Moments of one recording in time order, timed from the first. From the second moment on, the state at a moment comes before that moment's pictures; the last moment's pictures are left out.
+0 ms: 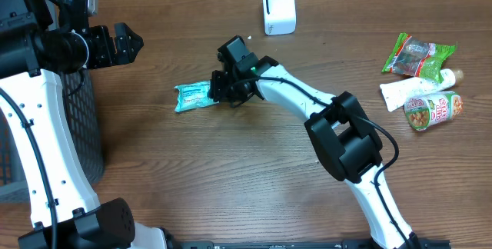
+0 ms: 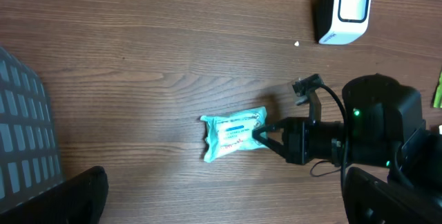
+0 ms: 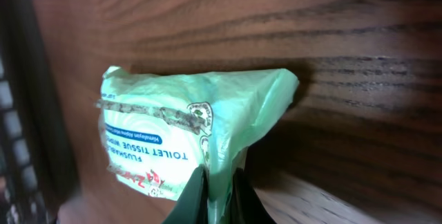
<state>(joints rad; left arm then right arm) 0.31 1.67 1.99 -1.34 0.38 0.11 0.66 2.41 1.87 -0.49 -0.47 0.73</state>
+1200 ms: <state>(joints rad) 0.31 1.67 1.99 -1.34 0.38 0.11 0.43 2.06 1.86 -1.02 0.02 0.26</state>
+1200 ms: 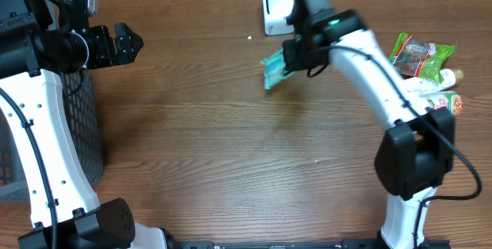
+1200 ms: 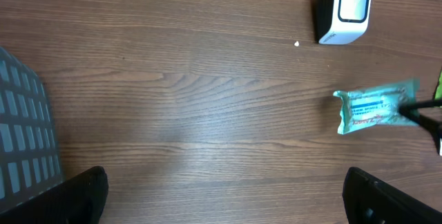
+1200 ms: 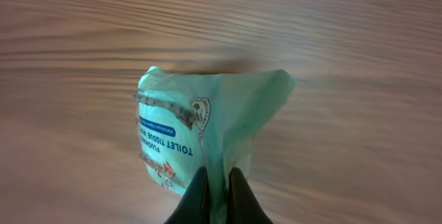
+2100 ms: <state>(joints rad) 0.31 1.67 1.99 -1.34 0.38 0.11 0.78 2.35 1.85 -1.20 0.97 0.36</state>
